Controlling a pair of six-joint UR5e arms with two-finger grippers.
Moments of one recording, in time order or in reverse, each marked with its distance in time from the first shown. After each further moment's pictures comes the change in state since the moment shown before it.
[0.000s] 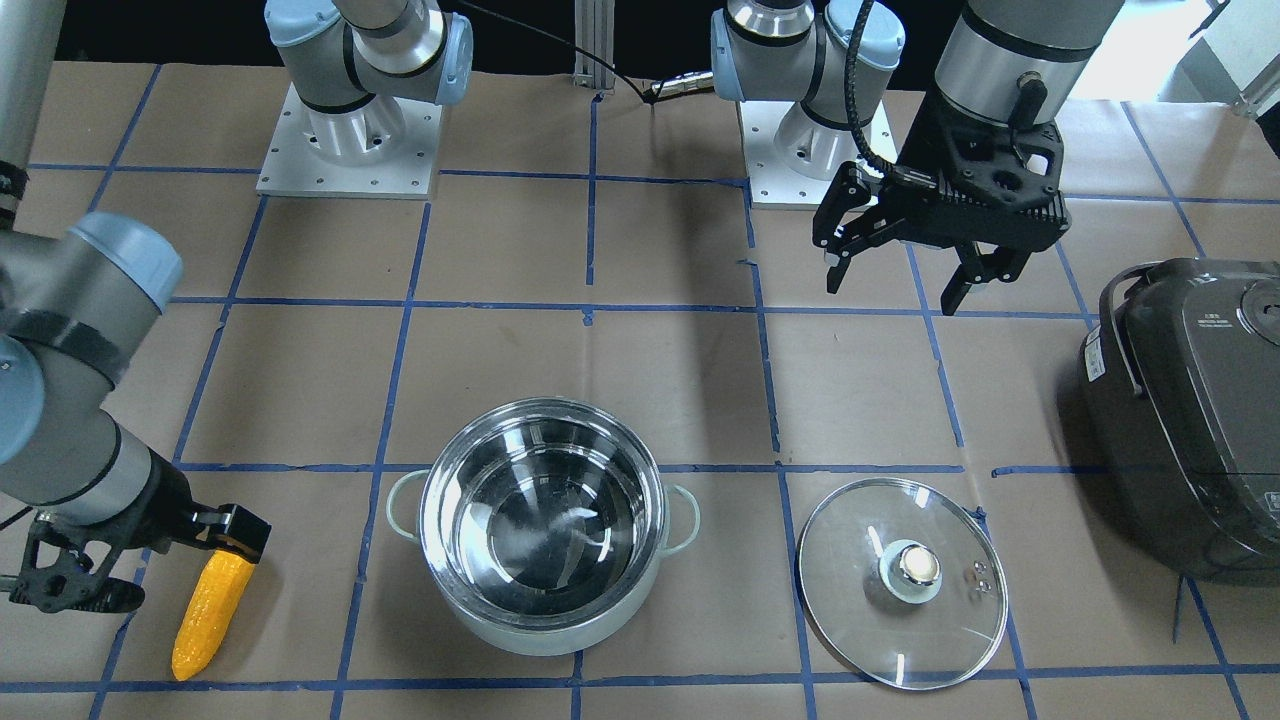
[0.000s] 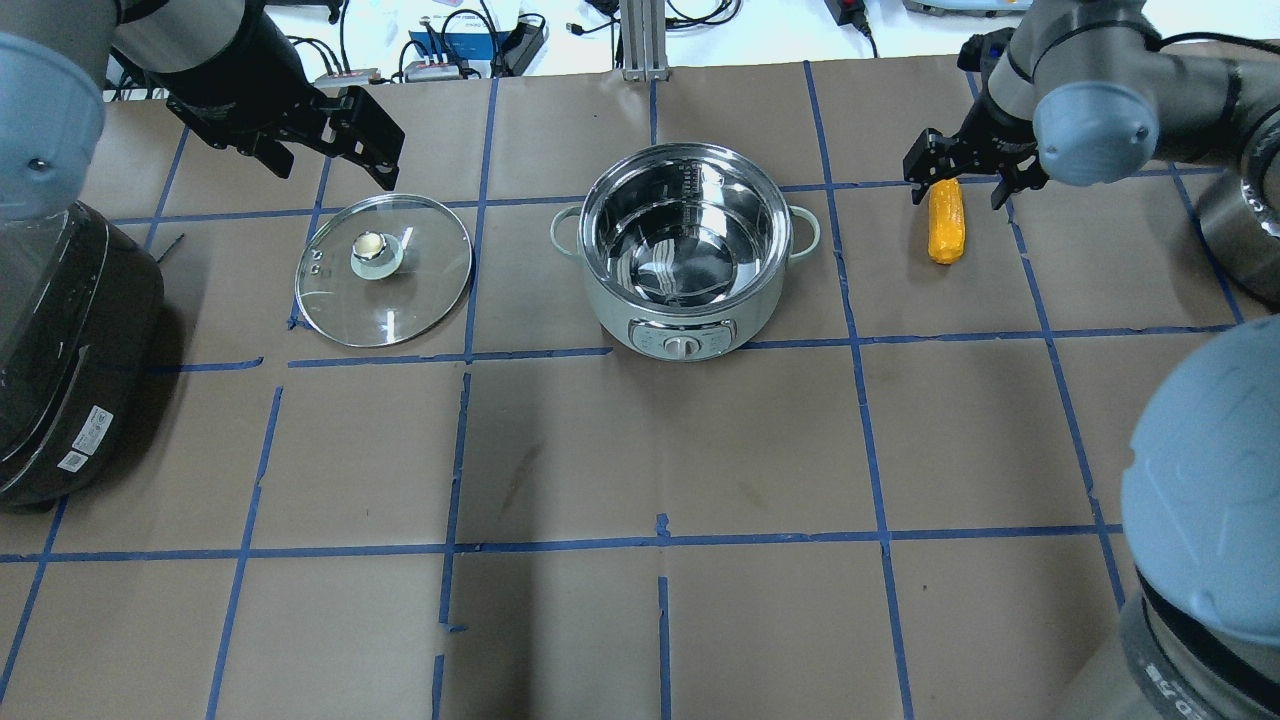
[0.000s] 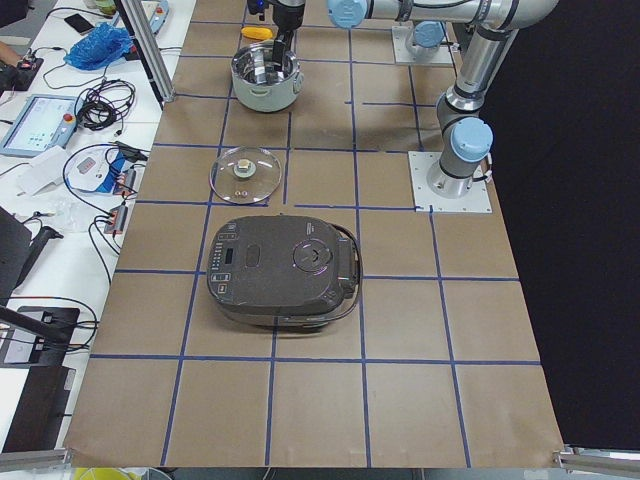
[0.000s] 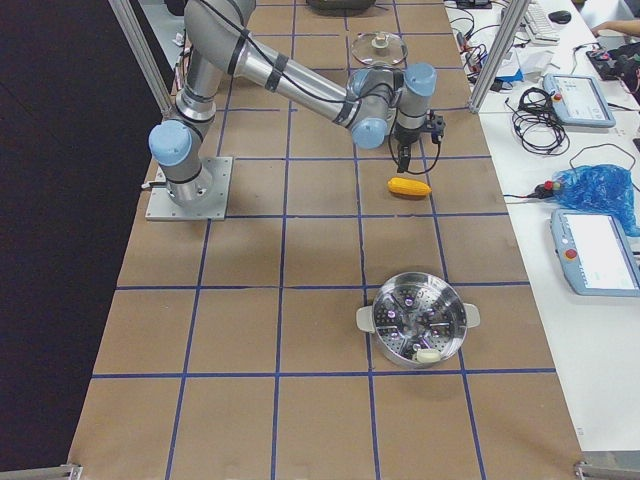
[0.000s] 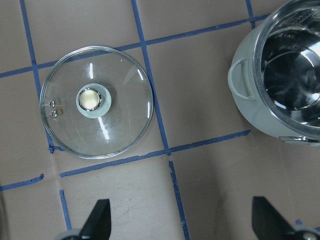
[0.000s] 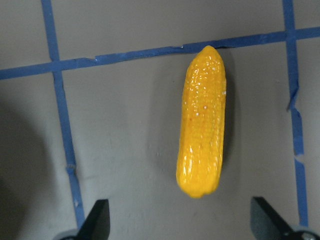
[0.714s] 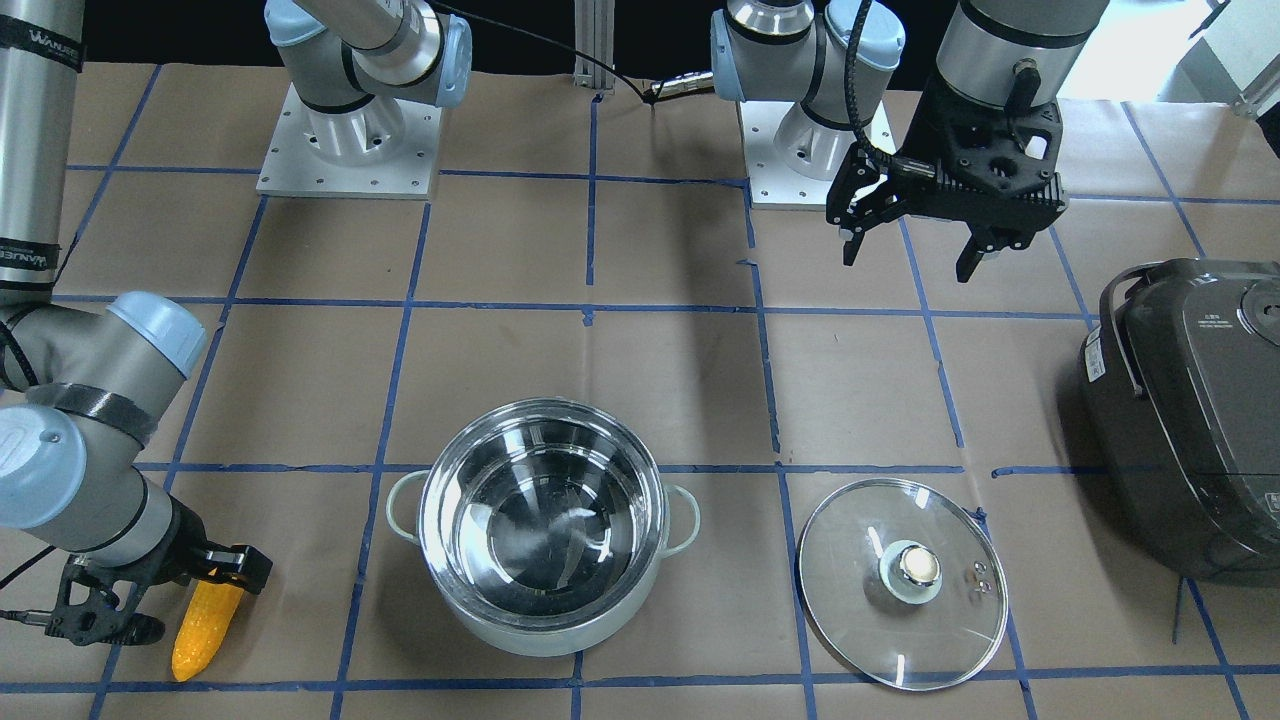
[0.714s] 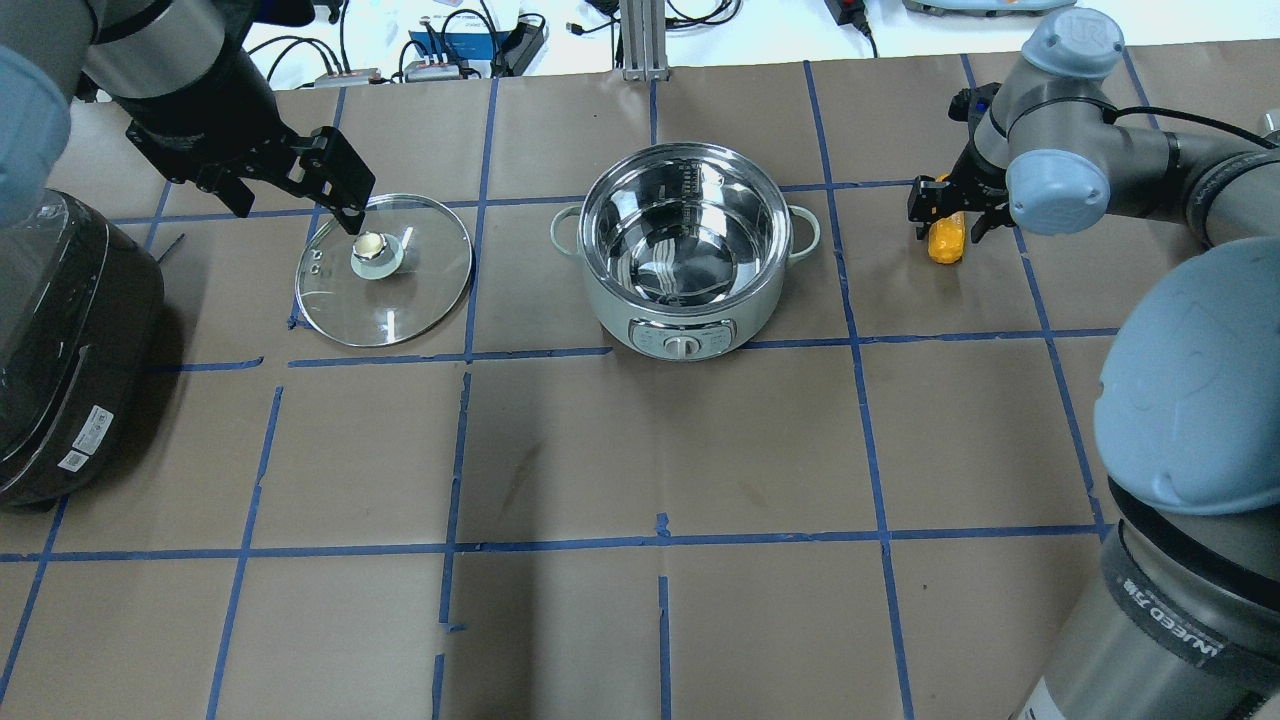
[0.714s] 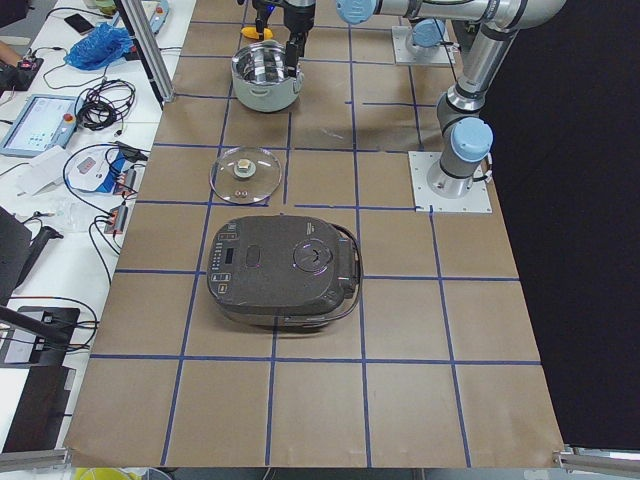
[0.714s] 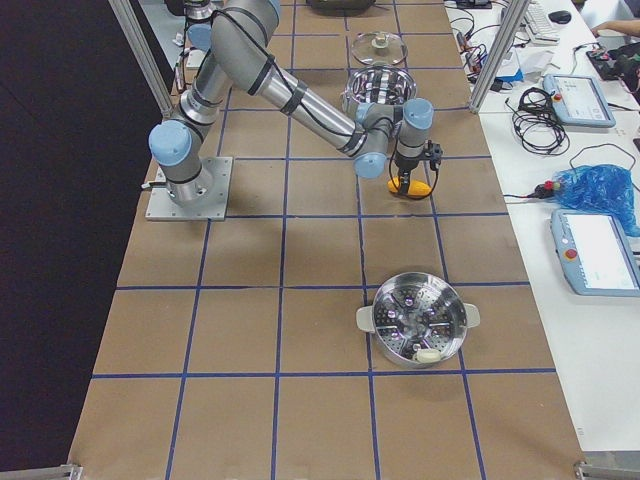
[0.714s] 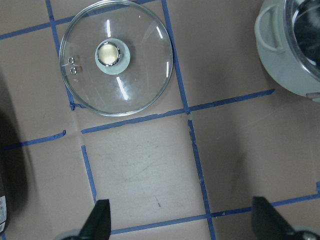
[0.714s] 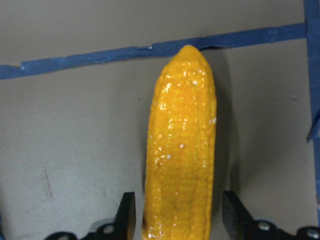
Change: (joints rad) left arm 0.007 0.032 -0.004 -0.116 0.096 -0.002; right arm -0.029 0.096 0.026 -0.119 -0.011 -0.018
